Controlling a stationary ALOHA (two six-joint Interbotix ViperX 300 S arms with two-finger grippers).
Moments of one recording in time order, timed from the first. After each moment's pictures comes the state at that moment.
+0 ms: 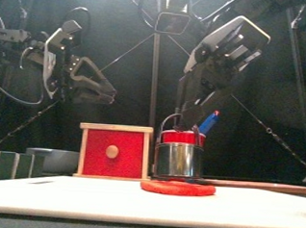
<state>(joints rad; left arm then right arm) -0.15 -0.21 1.11 -0.58 -0.75 0.13 0.16 0.06 0.46 -0.12 0.47 0.12</state>
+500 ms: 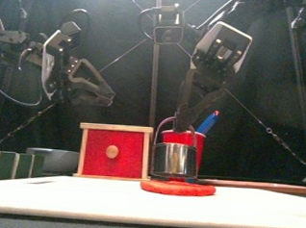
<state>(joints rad) -0.15 -0.20 1.12 -0.58 -0.75 0.13 0.17 0.06 0.46 -0.34 0.50 0.46</state>
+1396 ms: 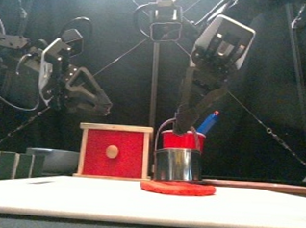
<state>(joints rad) -0.15 -0.17 1.12 -0.61 -0.72 0.13 0.21 0.09 0.44 -0.30 0.52 0.46</state>
